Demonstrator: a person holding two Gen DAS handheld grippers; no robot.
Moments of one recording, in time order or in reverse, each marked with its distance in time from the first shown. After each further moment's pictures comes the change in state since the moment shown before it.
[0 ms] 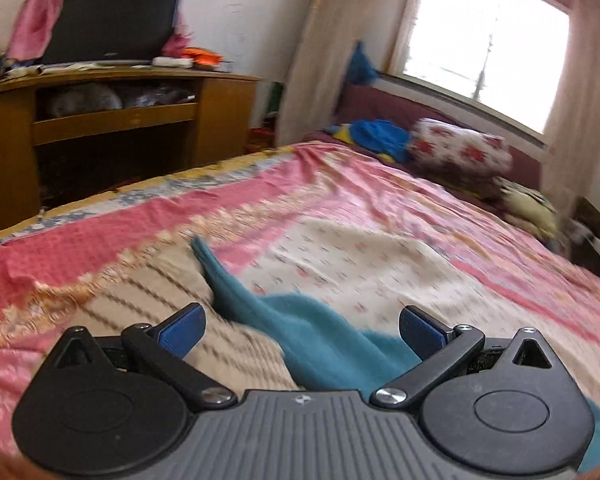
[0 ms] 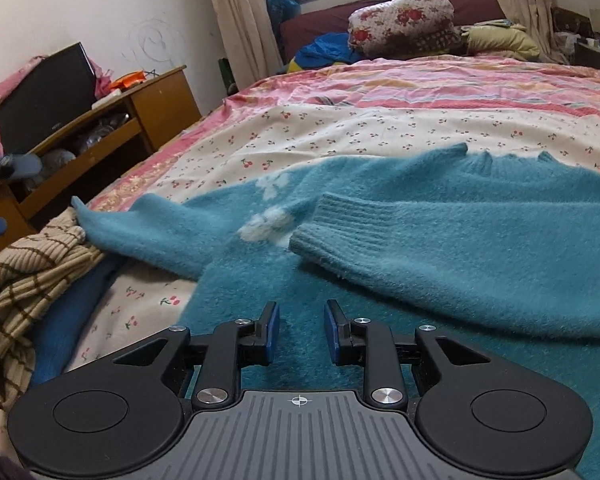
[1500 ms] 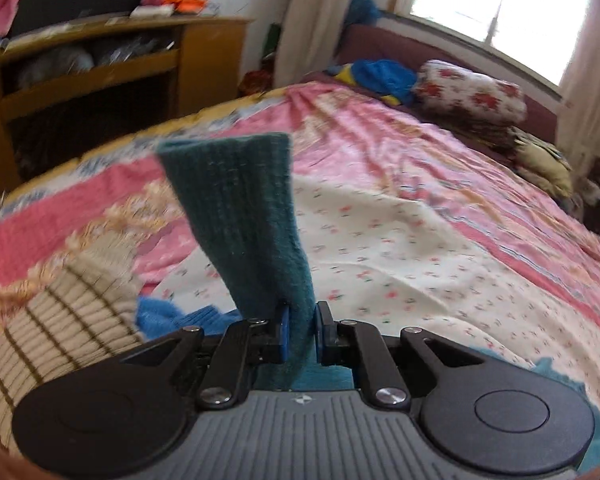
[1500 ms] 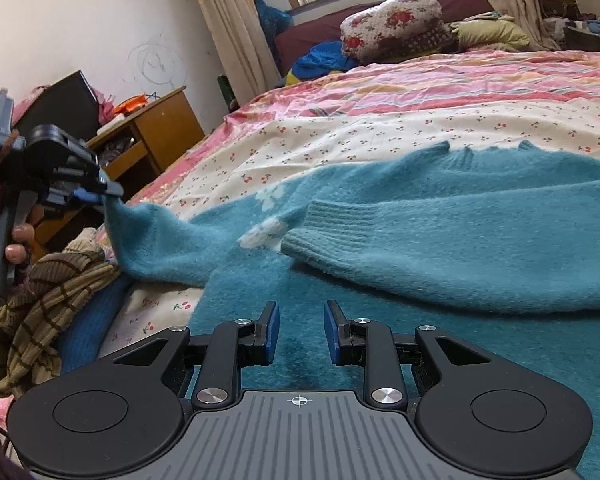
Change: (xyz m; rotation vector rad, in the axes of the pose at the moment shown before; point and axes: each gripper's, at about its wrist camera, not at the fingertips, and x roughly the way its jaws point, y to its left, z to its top) left arm 0.074 -0.066 0.025 0.055 0.192 0.013; right arm -0.031 -0.020 -0.005 0.070 -0.037 0.033
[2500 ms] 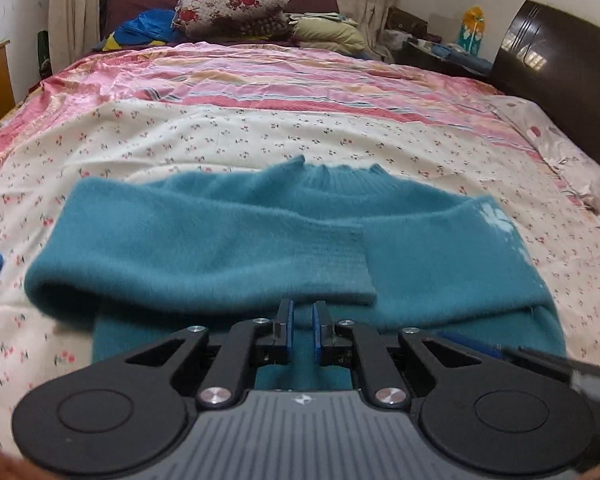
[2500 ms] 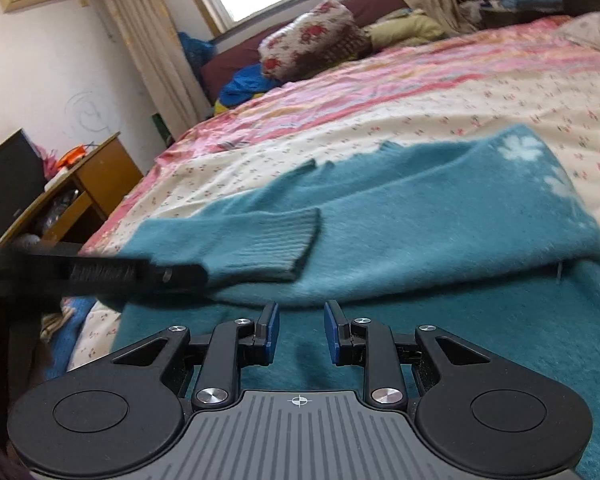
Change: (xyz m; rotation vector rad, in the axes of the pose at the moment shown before) left arm -0.054 -0.165 -0.157 0.466 0.190 -0.422; right arm -0.057 -0.090 -0.002 0.198 -0.041 -0.125
